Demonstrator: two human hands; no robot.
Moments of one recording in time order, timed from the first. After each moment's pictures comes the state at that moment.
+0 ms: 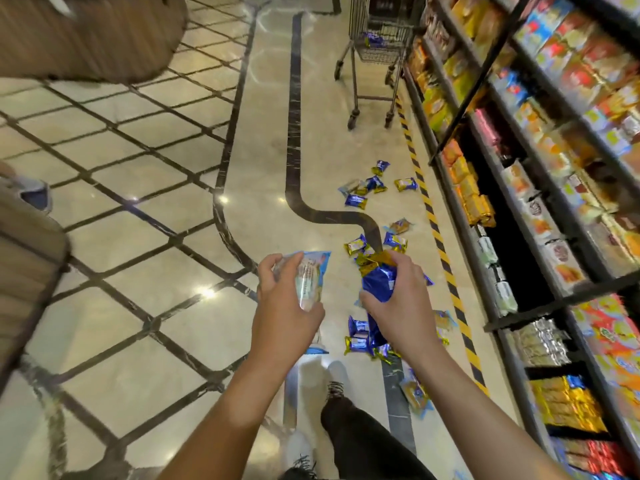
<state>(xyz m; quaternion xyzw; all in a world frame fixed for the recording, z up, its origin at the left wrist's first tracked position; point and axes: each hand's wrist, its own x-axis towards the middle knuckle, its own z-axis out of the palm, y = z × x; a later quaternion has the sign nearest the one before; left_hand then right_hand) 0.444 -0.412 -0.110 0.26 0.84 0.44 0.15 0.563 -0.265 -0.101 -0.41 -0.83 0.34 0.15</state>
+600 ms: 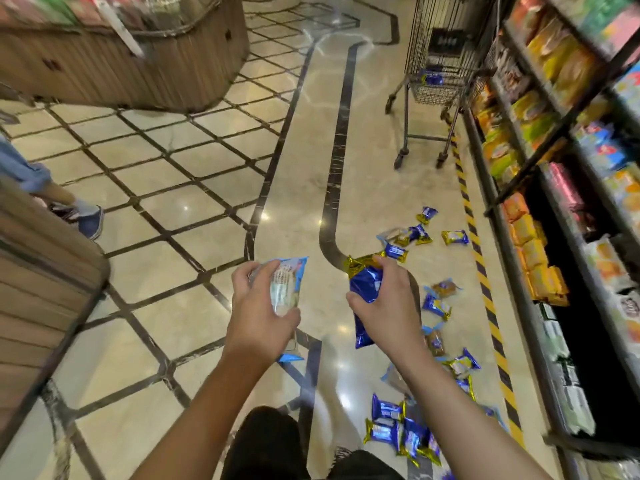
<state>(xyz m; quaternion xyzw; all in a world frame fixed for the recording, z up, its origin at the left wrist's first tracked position) 0.234 -0.285 -0.099 0.17 0.87 0.44 0.13 0.334 -0.105 -0.096 -0.34 -0.85 0.37 0.14</state>
